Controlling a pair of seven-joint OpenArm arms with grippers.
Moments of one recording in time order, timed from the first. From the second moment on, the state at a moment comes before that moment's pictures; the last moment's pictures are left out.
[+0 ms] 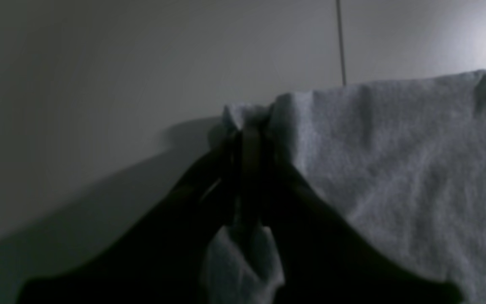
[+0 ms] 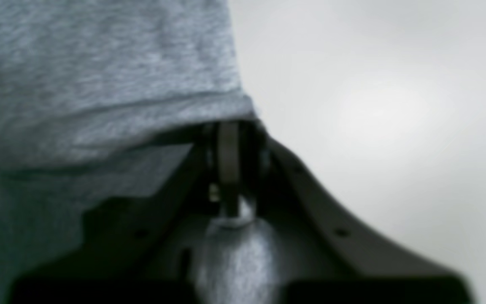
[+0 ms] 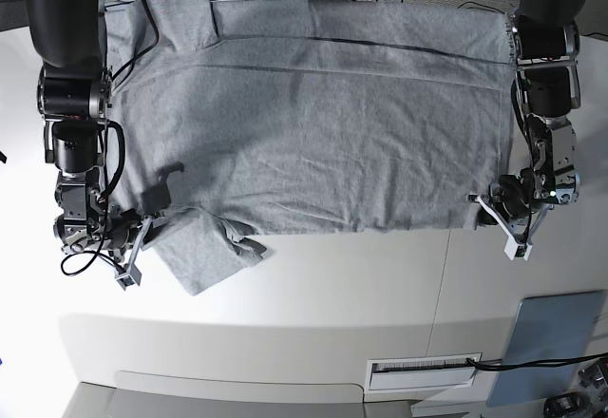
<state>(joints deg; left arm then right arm) -23.8 -22.0 -5.6 47.4 -17.9 -27.0 37.0 40.1 22.2 -4.0 29.2 -1.6 34.2 -34.2</state>
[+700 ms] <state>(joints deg) -15.0 -28.5 -5.6 69.3 -29.9 -24.2 46.3 19.6 31.0 -4.3 81.1 7.7 23.9 -53.7</state>
